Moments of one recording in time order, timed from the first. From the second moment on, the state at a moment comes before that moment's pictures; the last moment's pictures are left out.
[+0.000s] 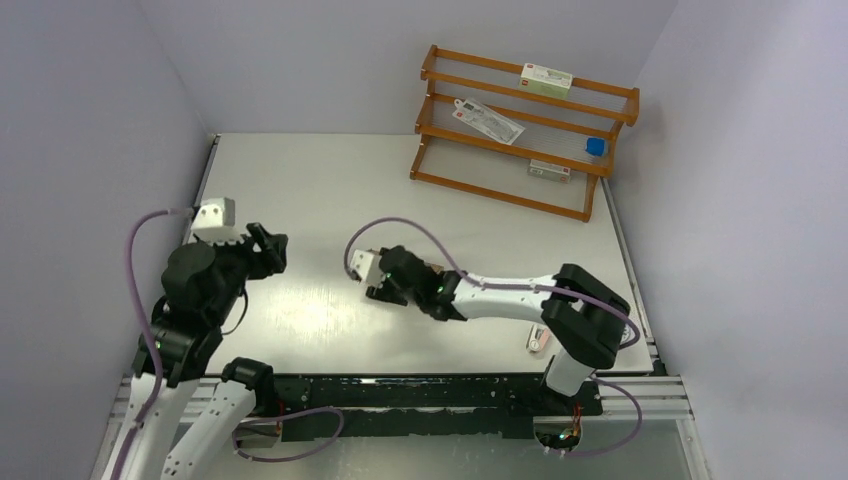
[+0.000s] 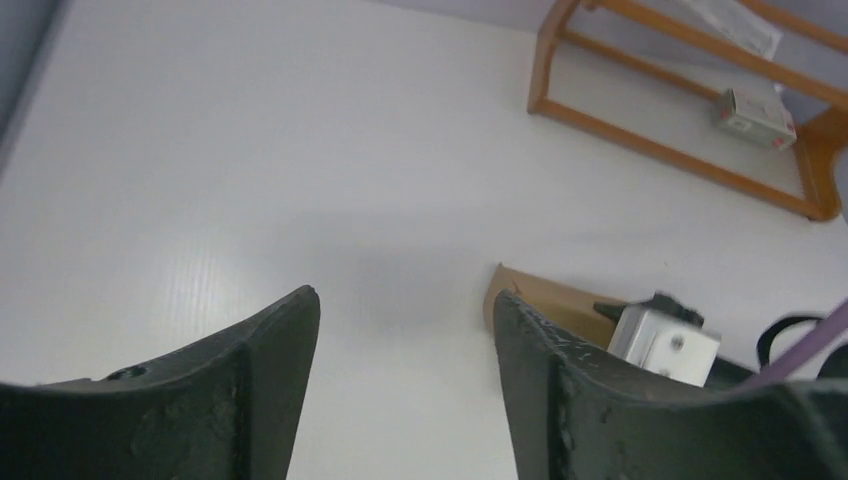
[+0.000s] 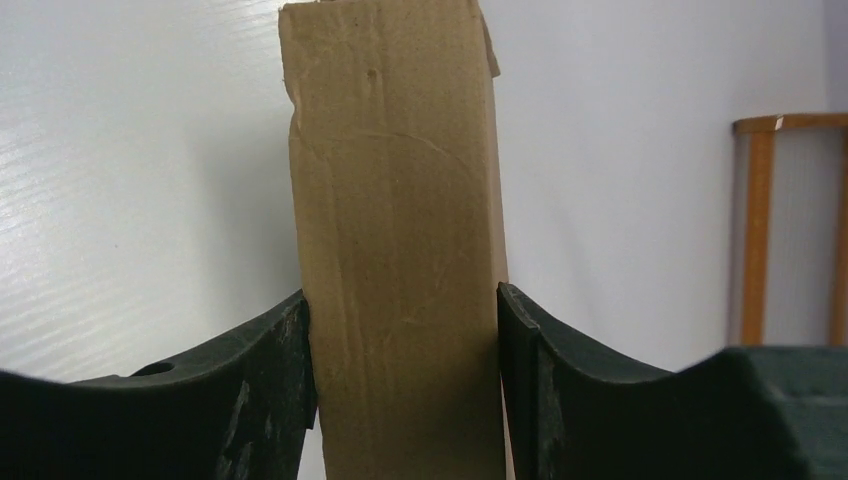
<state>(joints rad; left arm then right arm) -0.28 0.55 0.87 -0.59 -0.12 -0.33 1.03 1.64 0.94 0.01 0.21 -0.45</state>
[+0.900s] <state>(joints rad) -0.40 0.35 0.77 -0.58 -0.29 -0.30 1.17 1.68 0.81 0.10 0.49 -0.53</state>
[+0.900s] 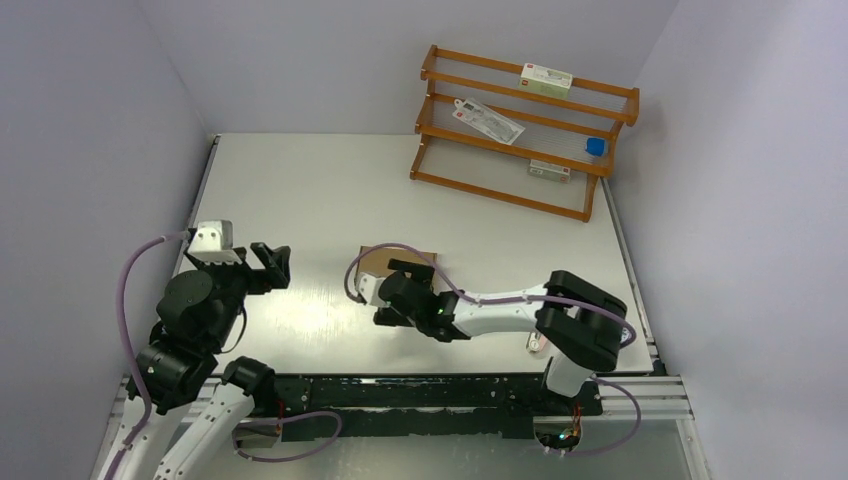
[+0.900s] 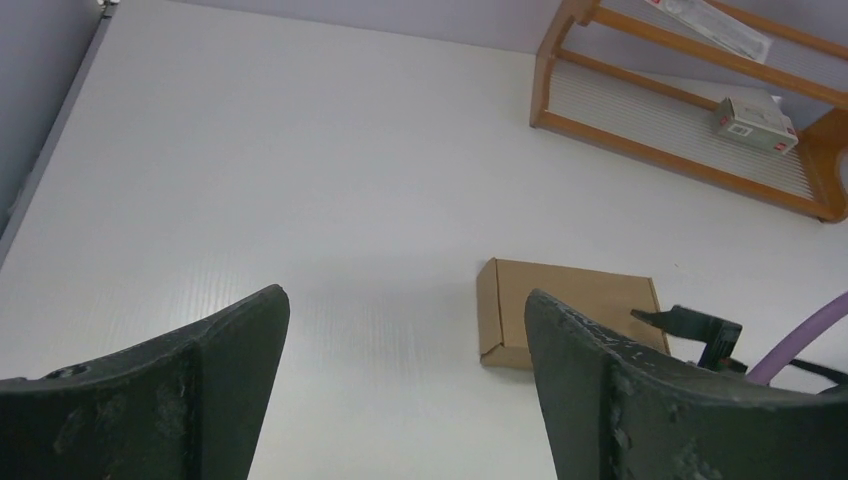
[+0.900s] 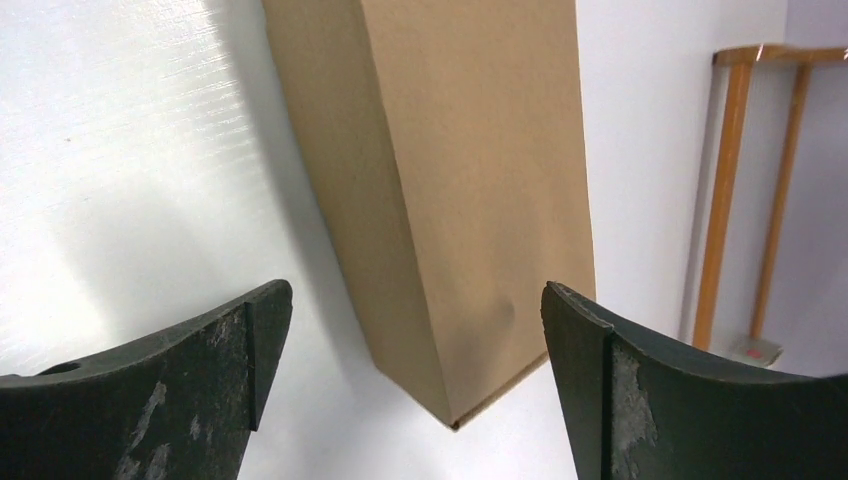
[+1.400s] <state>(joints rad) -0.42 0.30 0.75 -0.57 -0.36 -0.29 0.73 1.18 0.68 0.05 0.37 0.04</state>
